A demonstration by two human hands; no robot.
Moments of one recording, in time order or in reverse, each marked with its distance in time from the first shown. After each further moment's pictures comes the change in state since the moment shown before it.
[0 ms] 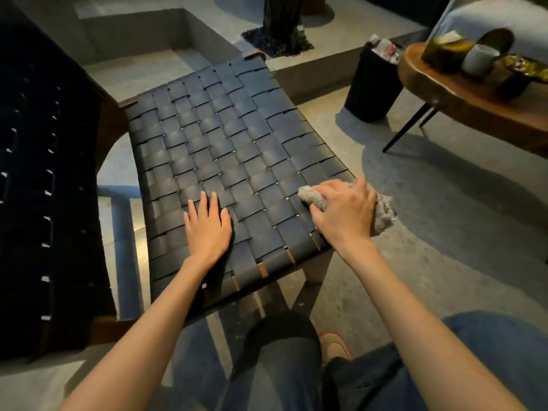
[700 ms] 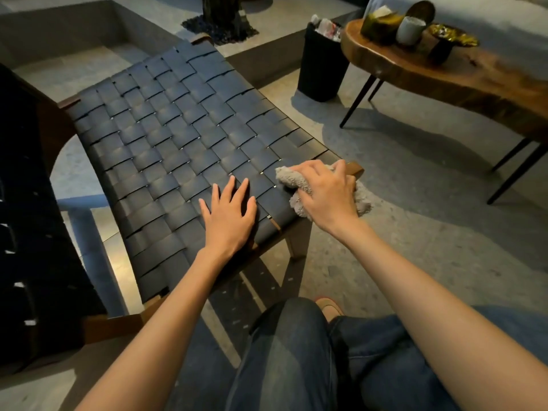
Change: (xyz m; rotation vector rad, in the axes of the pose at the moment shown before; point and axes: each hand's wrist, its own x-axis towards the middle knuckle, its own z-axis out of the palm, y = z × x) left_hand -0.038 0.041 0.010 -0.089 -0.087 0.374; right_hand -0.042 0.005 -0.009 0.093 -0.037 0.020
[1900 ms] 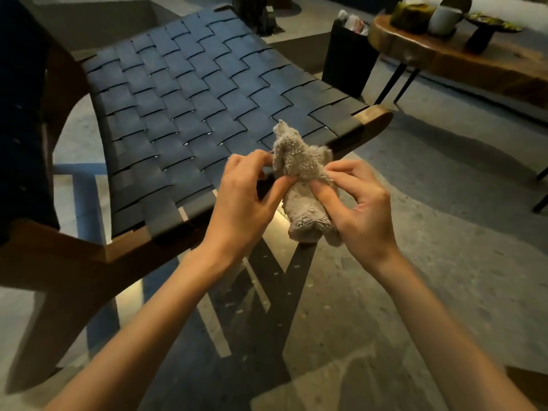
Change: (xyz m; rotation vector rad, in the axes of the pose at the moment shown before) left_hand -0.101 0.036 0.010 -0.348 0.329 0.380; right_hand -0.116 0.004 0.029 0.771 0.312 -0.182
